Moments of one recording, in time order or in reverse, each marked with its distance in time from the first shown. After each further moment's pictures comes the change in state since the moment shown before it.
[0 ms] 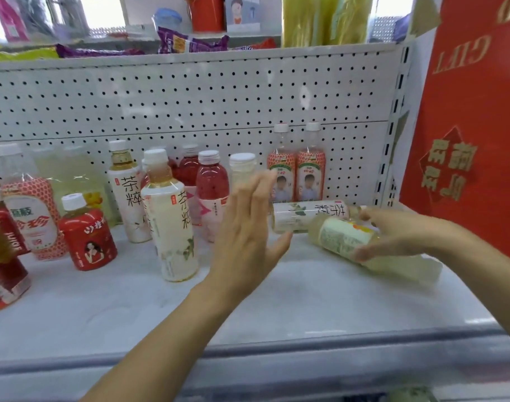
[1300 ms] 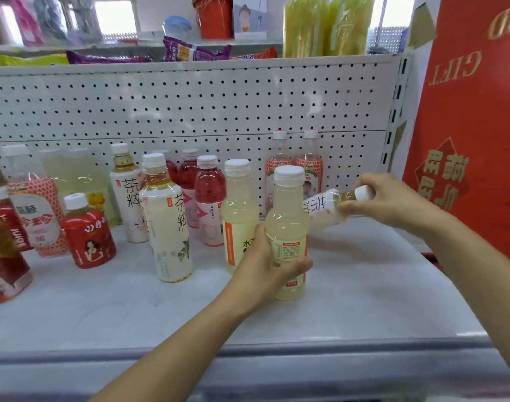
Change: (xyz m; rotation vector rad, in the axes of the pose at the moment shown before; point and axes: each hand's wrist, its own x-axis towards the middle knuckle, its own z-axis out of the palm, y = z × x) left_hand -0.018 0.030 0.017 -0.696 -0.426 -0.666; right_hand 0.029 0.011 -0.023 0.445 0.383 -0.214
